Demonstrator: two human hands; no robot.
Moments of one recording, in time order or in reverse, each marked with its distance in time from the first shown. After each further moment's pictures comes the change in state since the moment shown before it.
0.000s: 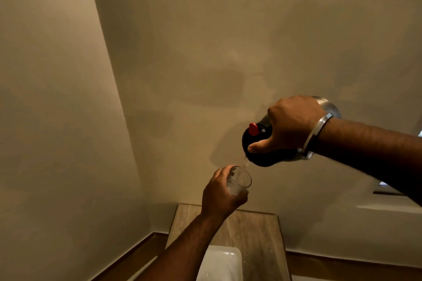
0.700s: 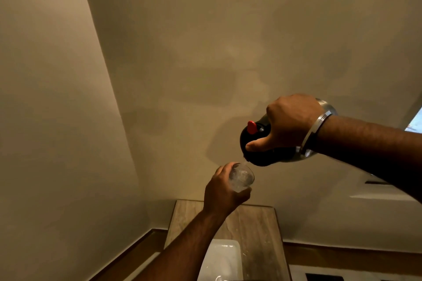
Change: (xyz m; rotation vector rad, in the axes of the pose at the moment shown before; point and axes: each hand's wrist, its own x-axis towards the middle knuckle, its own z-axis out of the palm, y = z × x) left_hand -0.008 0.005 0.001 -0.022 -0.029 0.038; right_hand -0.010 -0.003 0.004 0.051 -0.002 -0.008
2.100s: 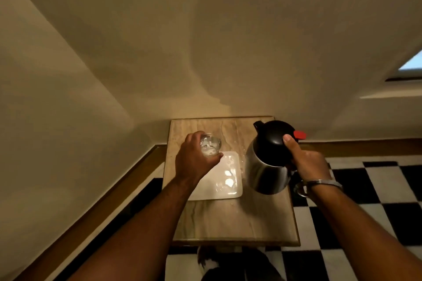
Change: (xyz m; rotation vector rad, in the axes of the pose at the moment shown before) left_hand -0.064 -0.134 0.035 0.337 -0.149 -0.319; right_hand -0.119 -0.047 0.325 1.345 -0.179 1.128
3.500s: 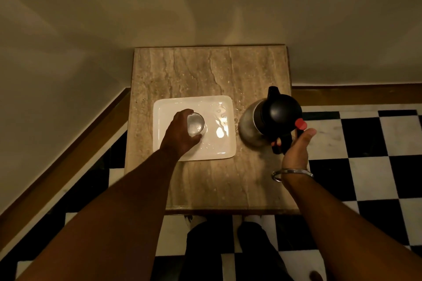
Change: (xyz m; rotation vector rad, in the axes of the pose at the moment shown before) left_hand -0.007 -0.181 0.207 -0.042 -0.355 -0.102; right_hand 0.111 0.232 0.132 0.453 0.177 0.241
